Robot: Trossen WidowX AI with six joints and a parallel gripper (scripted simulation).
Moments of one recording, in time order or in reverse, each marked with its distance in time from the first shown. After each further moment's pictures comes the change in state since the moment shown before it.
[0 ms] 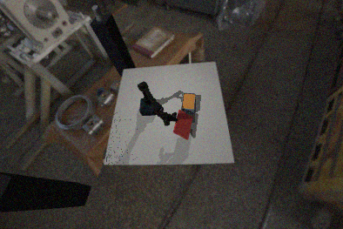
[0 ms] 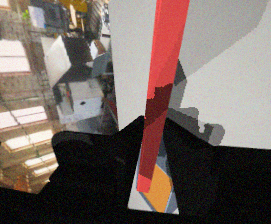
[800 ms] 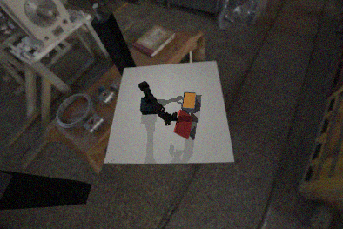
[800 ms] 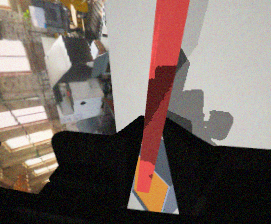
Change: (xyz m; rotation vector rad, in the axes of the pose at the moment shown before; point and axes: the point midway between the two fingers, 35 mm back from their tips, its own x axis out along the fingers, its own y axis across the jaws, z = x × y) arm 0.012 -0.014 0.000 -0.003 -0.001 0.002
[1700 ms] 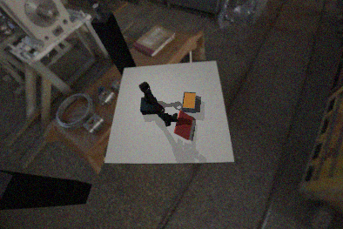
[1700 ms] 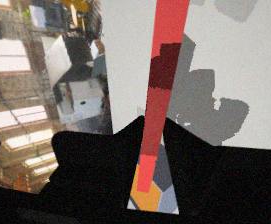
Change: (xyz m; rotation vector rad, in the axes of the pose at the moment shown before) arm 0.014 -0.016 0.000 -0.002 0.001 0.001
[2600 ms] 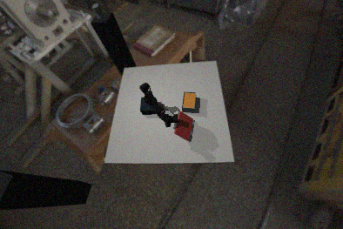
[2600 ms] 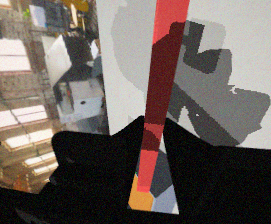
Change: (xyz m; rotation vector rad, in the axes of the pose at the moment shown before) arm 0.014 -0.016 0.000 -0.002 0.001 0.001
